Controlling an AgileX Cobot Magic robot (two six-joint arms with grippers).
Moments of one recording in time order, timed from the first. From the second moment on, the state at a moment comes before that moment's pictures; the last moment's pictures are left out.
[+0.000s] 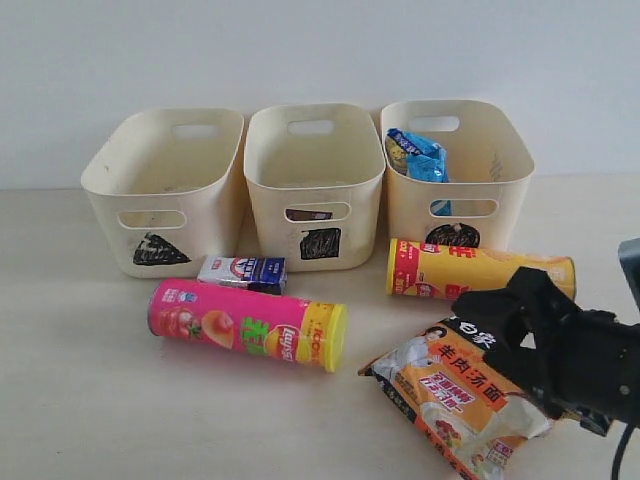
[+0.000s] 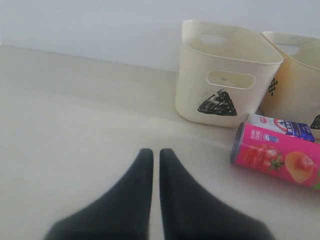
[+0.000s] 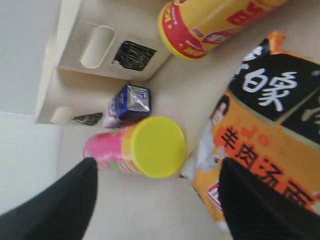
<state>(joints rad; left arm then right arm) 0.04 0.00 0.00 -0.01 0.30 -0.13 0.22 1.49 -0.25 -0.60 -0.83 1.47</state>
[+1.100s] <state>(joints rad) 0.04 0.00 0.00 -0.01 0.30 -0.13 0.10 1.44 -0.19 -0.91 -0.47 1.77</state>
